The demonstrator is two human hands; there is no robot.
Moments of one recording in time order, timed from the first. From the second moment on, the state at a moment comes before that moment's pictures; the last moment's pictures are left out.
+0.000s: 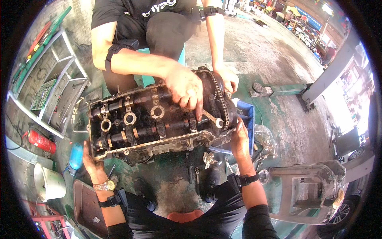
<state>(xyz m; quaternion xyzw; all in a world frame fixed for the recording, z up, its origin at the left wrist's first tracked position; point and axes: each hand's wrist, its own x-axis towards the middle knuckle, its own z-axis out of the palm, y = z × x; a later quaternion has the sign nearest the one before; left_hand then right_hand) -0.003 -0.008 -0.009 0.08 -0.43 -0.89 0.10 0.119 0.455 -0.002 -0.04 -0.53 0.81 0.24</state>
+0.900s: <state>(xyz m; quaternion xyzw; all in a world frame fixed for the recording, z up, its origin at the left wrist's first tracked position) -0.004 -0.008 -0.009 0.07 -0.43 -0.89 0.09 0.120 0.453 0.000 -0.07 -0.53 0.81 0.24</state>
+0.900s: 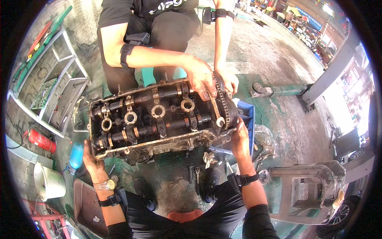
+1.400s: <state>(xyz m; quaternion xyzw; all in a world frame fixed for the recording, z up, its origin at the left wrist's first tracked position) -0.005 -0.009 -0.010 0.06 -0.42 -0.90 0.08 0.119 0.453 0.000 -0.07 -0.53 0.81 0.24</state>
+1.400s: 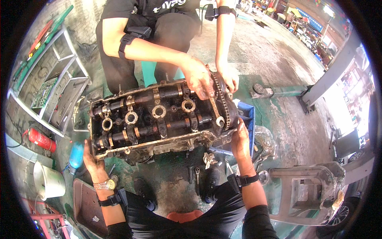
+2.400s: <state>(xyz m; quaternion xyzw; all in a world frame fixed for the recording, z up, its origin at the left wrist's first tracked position) -0.007 -0.012 -0.015 0.08 -0.42 -0.90 0.09 0.118 0.454 -0.005 -0.05 -0.54 0.80 0.26</state>
